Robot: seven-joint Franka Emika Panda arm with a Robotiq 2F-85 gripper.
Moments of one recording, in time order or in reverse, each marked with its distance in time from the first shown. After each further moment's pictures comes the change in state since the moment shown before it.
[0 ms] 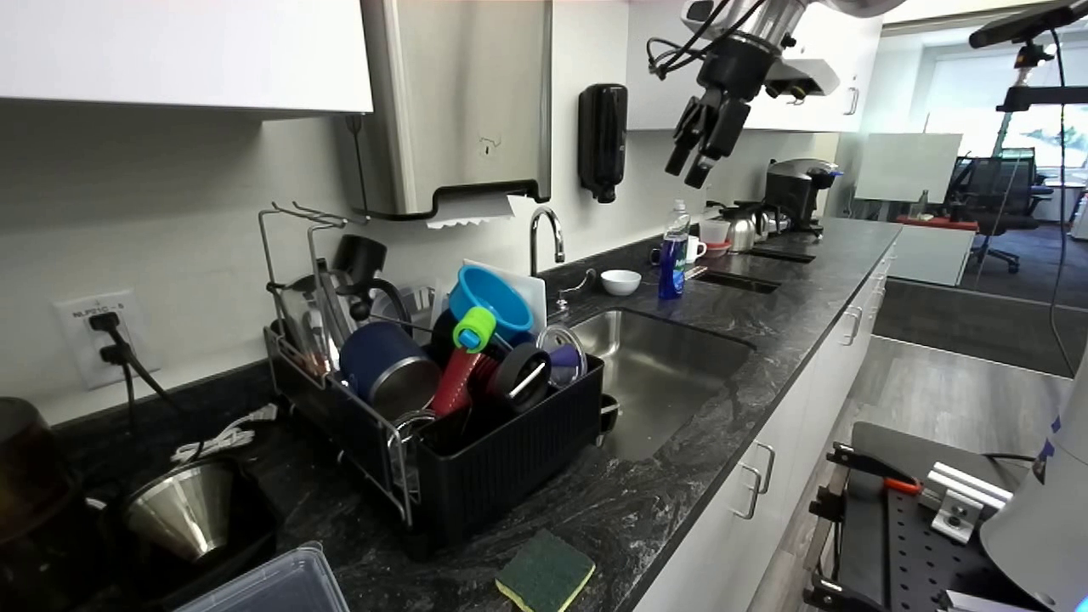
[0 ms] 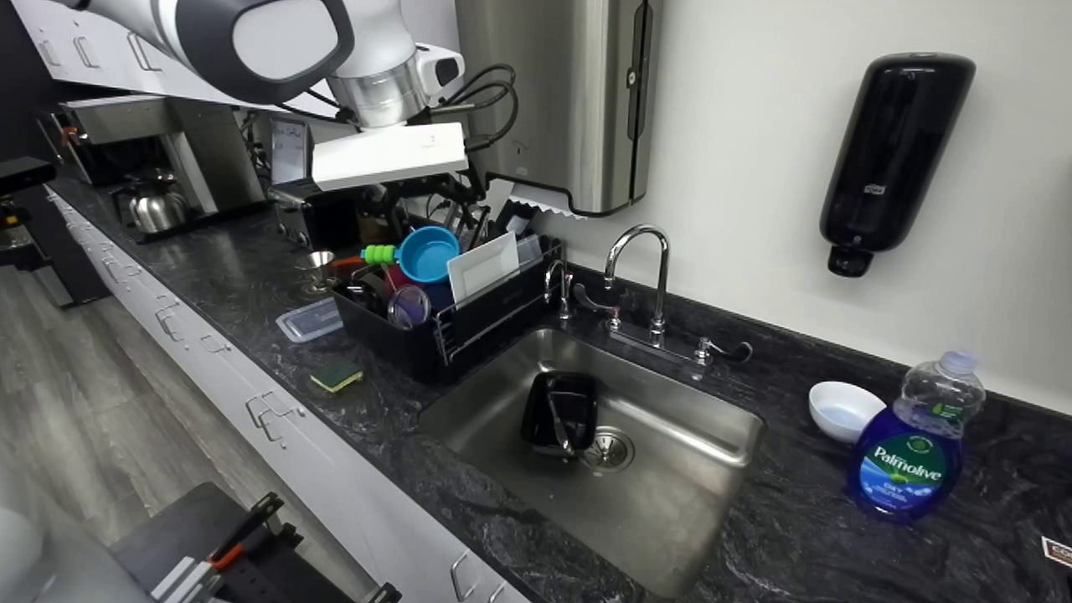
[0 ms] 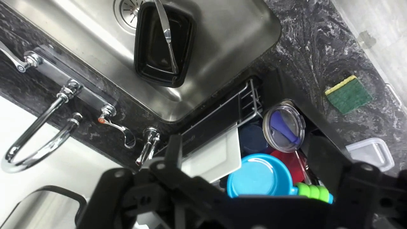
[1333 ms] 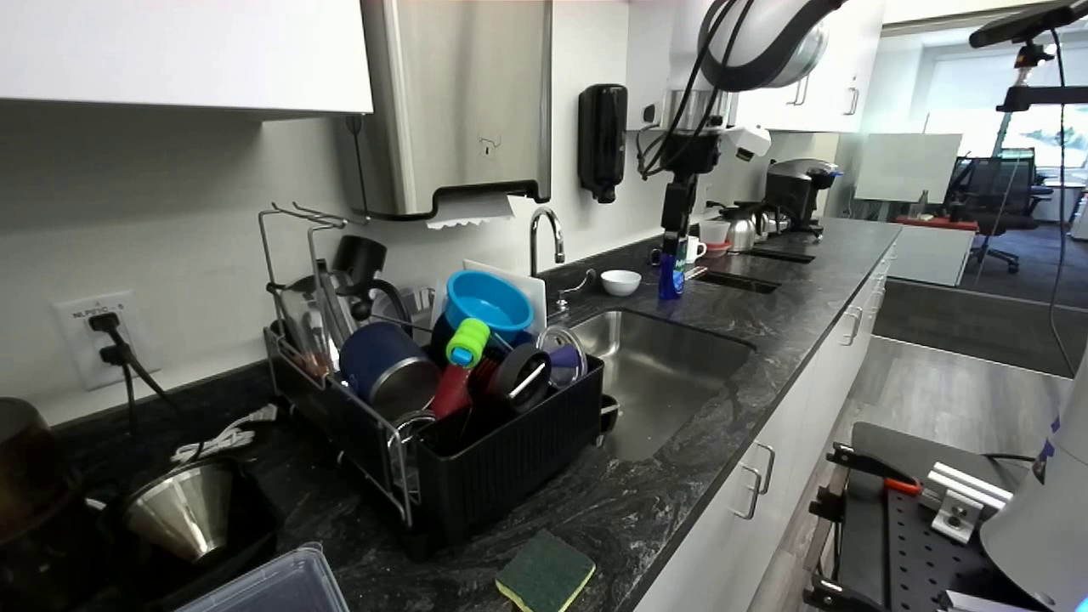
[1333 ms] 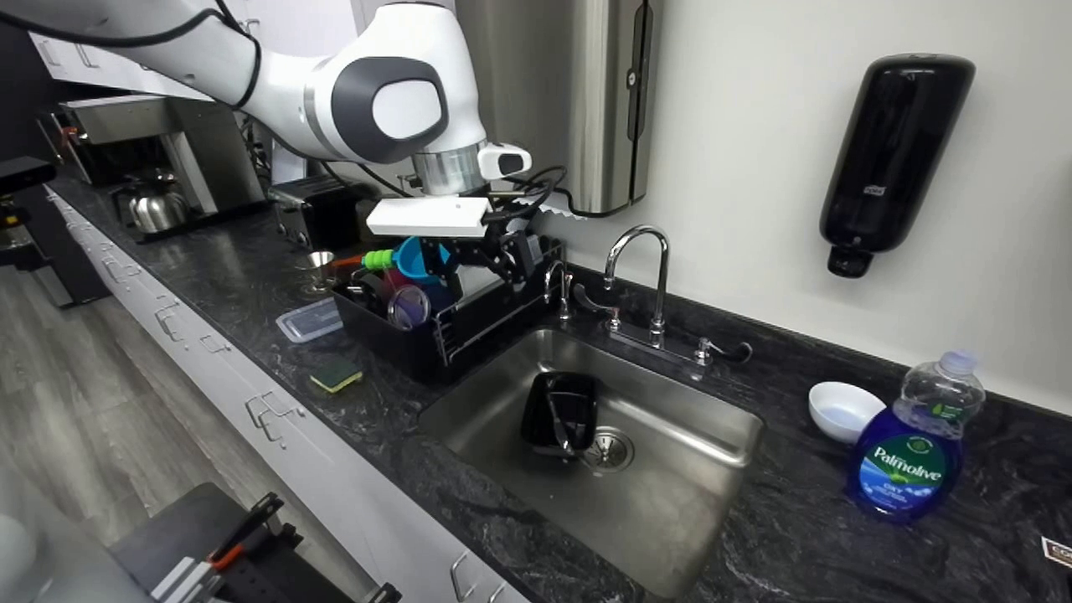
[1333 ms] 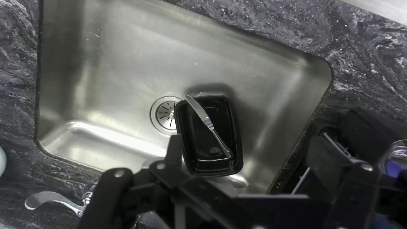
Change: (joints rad) arm -0.026 0.330 0.007 0.109 -0.255 -0.003 0.563
